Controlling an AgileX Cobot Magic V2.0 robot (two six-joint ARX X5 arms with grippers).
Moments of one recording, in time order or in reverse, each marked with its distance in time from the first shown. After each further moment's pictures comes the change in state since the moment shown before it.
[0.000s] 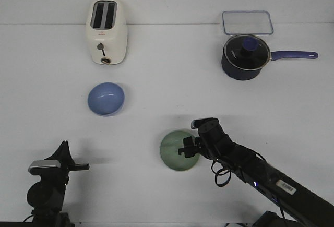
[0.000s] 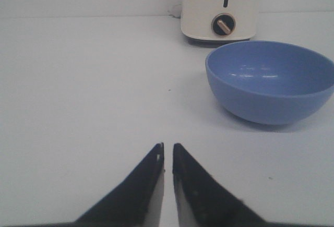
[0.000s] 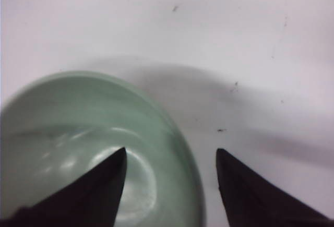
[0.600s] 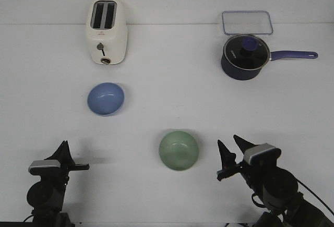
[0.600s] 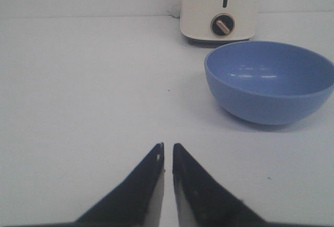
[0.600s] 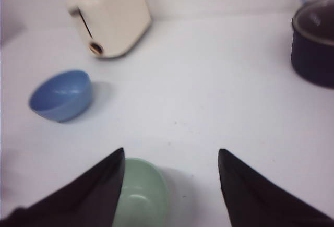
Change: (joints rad) left arm 0.000 0.000 0.000 0.000 0.000 0.000; right arm 0.148 -0.829 -0.098 -0.136 0.344 -0.132
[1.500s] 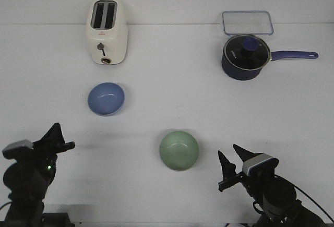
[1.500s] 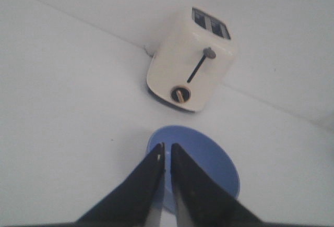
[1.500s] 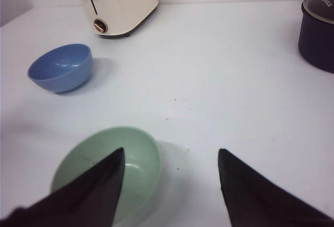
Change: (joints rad) left arm -0.001 0.458 0.517 -0.150 0.076 -0.429; right arm 0.023 -0.105 -0.108 -0.025 0.000 -0.041
